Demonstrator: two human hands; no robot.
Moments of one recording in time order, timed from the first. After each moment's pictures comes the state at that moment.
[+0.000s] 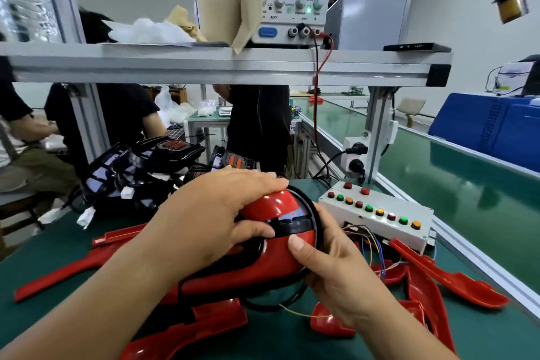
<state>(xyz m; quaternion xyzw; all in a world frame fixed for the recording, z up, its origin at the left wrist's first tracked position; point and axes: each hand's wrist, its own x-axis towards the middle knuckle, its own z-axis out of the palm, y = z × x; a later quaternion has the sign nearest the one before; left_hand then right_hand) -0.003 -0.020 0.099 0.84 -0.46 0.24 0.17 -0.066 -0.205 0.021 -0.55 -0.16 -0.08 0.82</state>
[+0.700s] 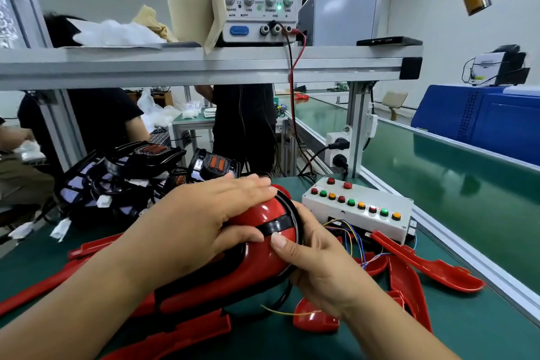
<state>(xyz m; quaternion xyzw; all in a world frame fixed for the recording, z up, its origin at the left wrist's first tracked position) -0.015 -0.030 0.105 0.81 -0.53 0.21 0.14 -0.066 -0.213 0.023 -0.52 -0.16 -0.03 0.84</state>
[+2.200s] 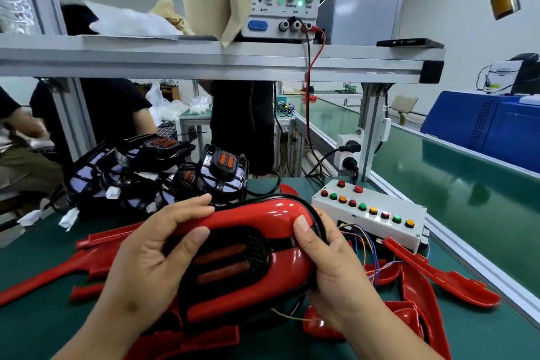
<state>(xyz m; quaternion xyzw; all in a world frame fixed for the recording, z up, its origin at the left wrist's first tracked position) -0.003 0.014 0.023 0.76 -0.33 0.25 0.51 -0.064 -0.201 0.019 -0.50 -0.04 -0.11 0.86</state>
